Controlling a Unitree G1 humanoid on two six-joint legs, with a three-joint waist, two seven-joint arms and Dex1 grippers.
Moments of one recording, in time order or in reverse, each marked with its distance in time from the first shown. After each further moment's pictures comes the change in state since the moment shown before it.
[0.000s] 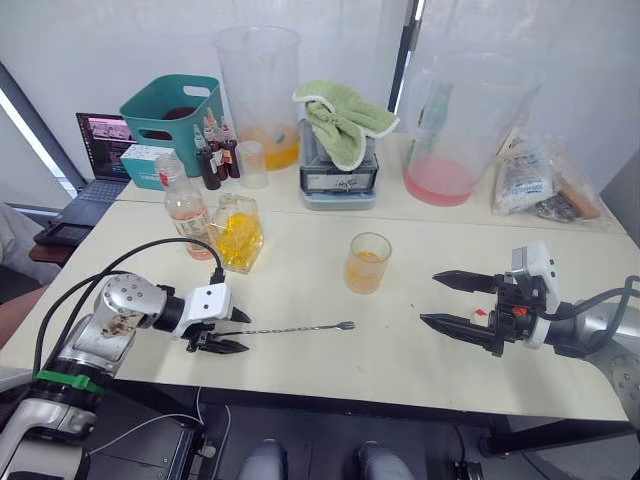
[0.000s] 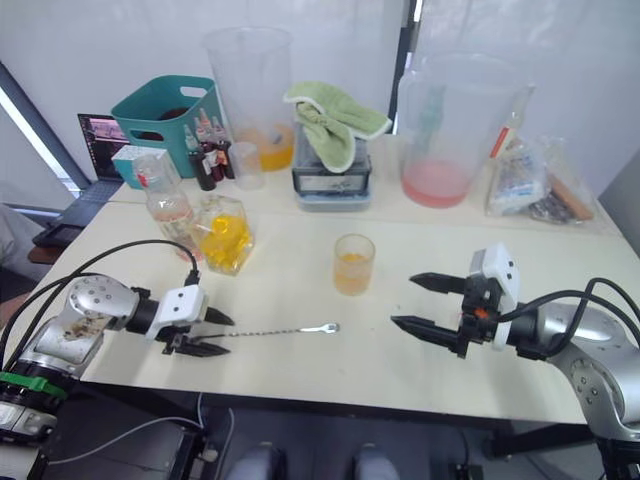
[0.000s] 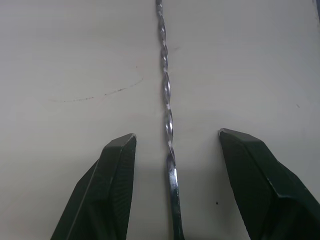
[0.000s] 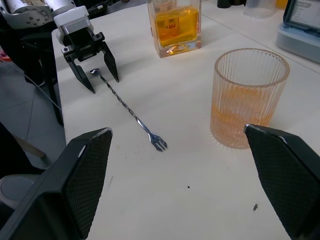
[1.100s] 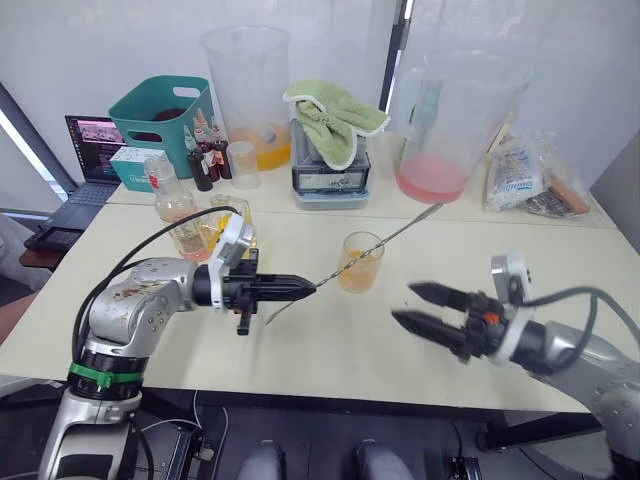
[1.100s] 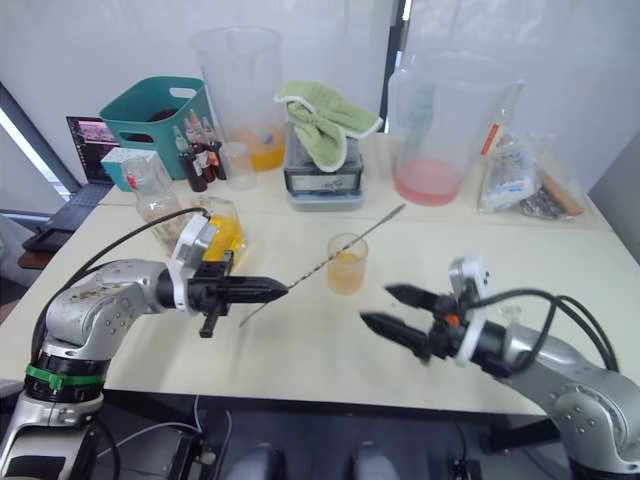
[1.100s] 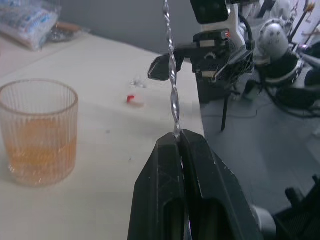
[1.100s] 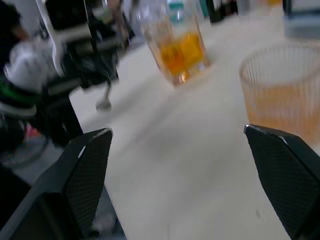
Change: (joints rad) left arm -0.058 -0.255 0.221 -0.393 -0.597 0.740 0.189; right arm -0.010 0.229 -0.042 -0.212 0.423 0.285 -0.493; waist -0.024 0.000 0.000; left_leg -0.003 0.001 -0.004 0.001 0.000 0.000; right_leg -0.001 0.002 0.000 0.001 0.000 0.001
